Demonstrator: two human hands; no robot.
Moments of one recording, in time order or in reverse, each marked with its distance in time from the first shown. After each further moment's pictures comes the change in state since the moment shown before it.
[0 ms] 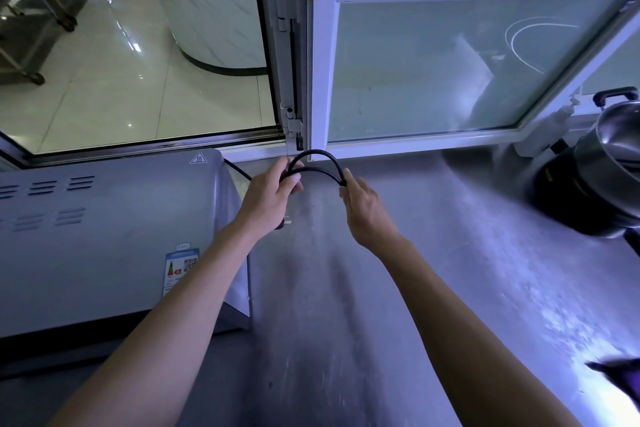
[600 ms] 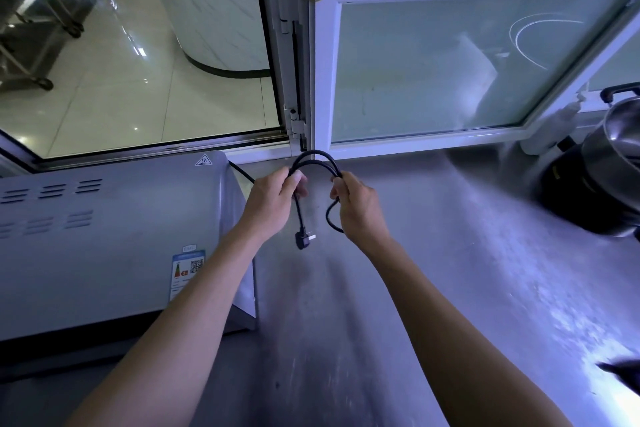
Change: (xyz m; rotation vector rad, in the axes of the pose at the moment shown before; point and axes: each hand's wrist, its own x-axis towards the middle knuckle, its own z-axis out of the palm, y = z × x) left_hand -0.002 -0.003 0.000 0.040 0.025 -0.060; right_hand 0.005 -0.028 0.009 0.276 0.133 0.127
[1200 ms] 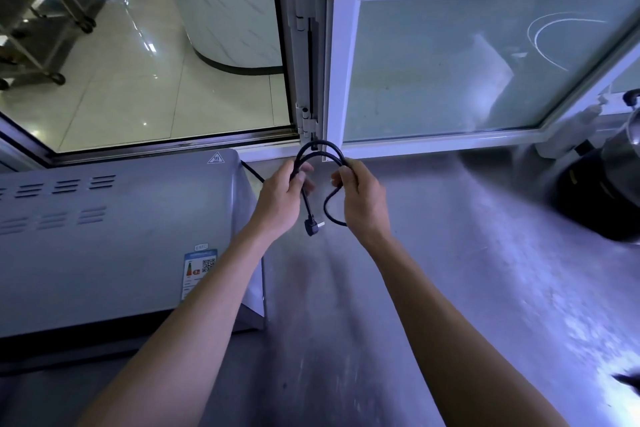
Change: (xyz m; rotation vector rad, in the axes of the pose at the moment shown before) left_hand 0.003 -0.005 0.001 -0.165 0.034 -0.019; right_hand 0.011 -0.010 0.017 0.204 0.129 -0.011
